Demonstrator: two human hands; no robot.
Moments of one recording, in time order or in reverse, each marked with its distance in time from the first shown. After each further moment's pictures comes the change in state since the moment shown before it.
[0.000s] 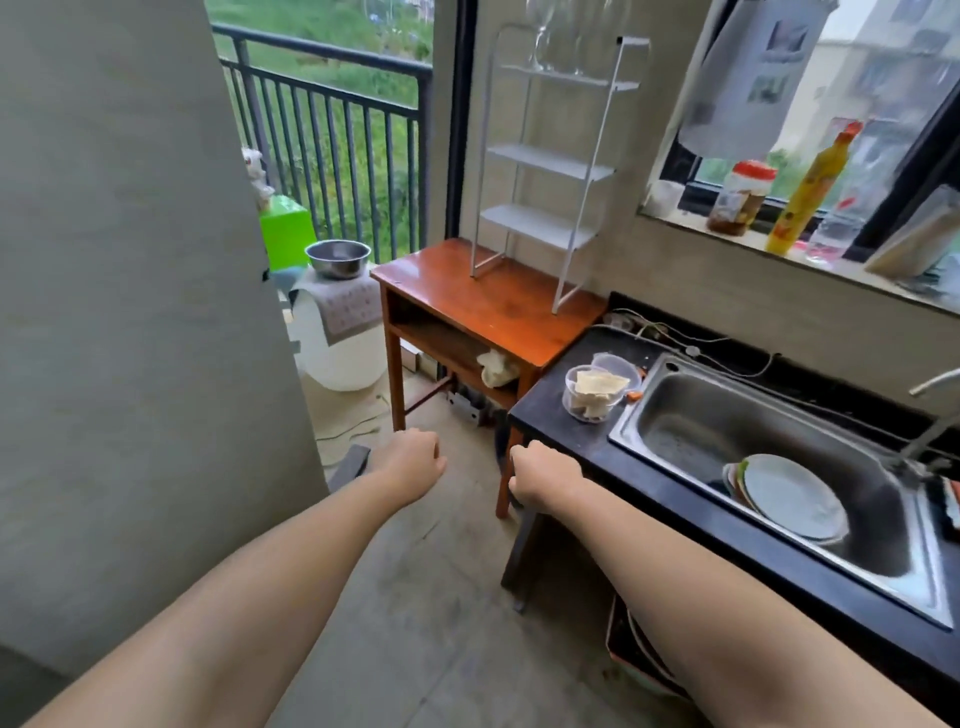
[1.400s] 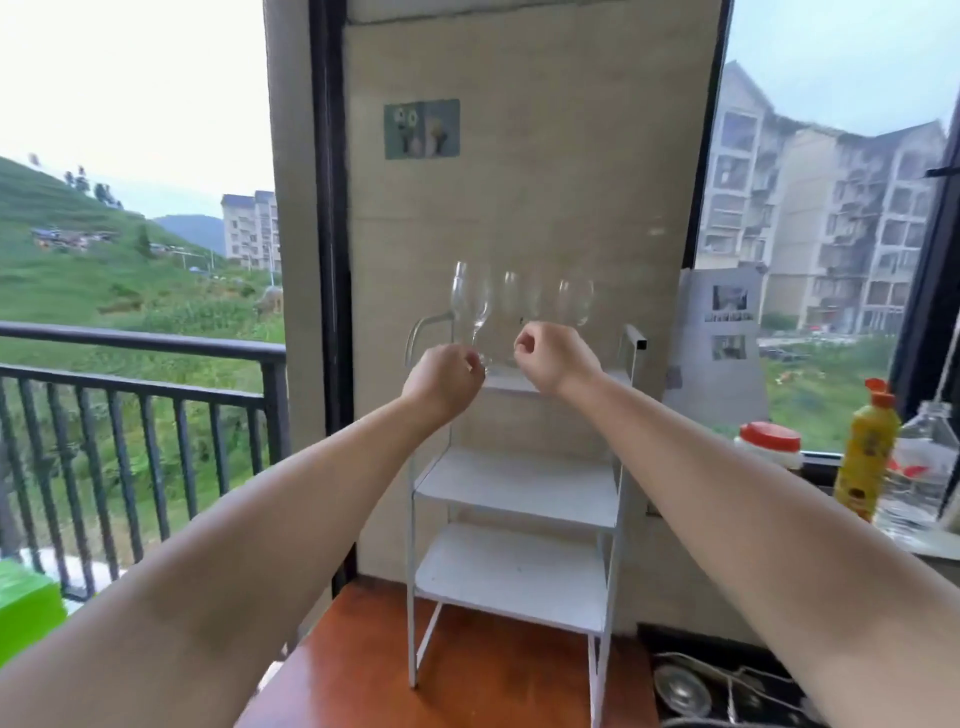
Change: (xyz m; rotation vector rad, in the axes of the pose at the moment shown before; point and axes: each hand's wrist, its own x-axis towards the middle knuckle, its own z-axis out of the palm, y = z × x) left_hand 0.619 0.169 -0.397 -0.292 0.473 0.686; right_hand 0.515 0.077 -0.502 0.342 0.956 0.242
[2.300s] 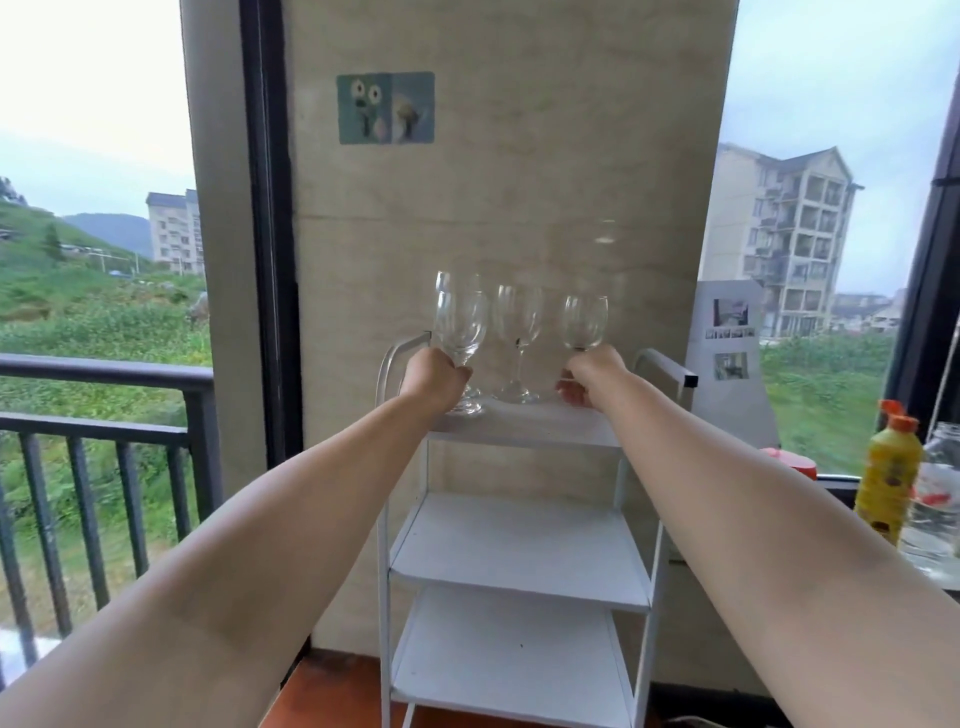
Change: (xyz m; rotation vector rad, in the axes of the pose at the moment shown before) left_hand 0.132 -0.050 0.051 -0.211 -0.075 -0.220; right_hand 0.123 0.080 0.047 0.738 0.107 0.697
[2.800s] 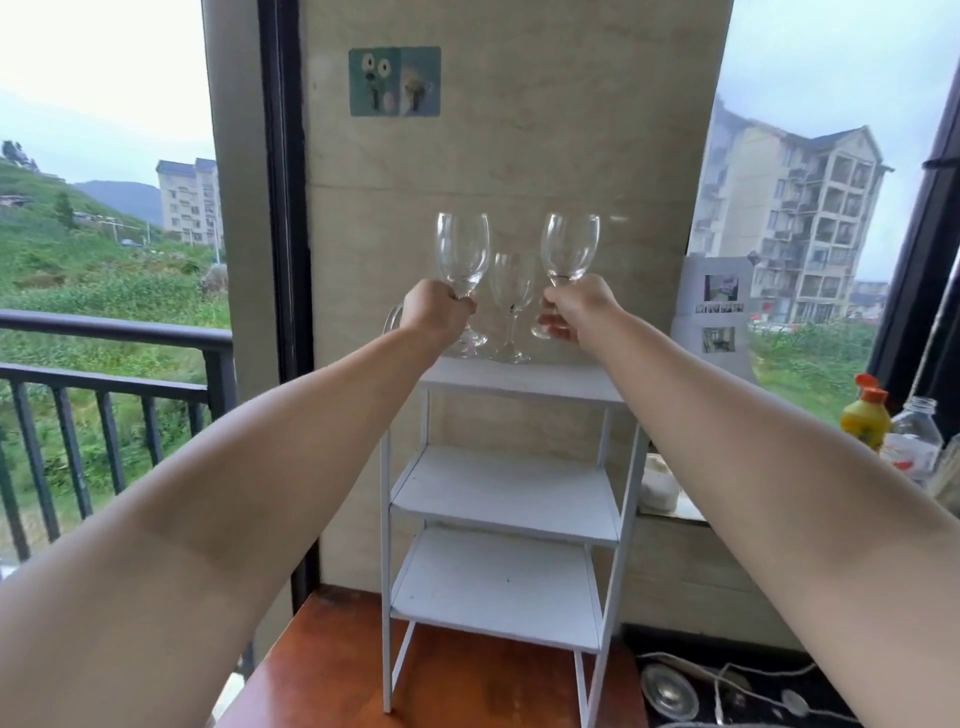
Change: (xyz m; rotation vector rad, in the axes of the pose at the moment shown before) left_hand -0.049 0.038 -0.032 -0.175 0.098 0.067; right_hand -0.076 -0.043 -0.017 0.027 -0.117 -0.170
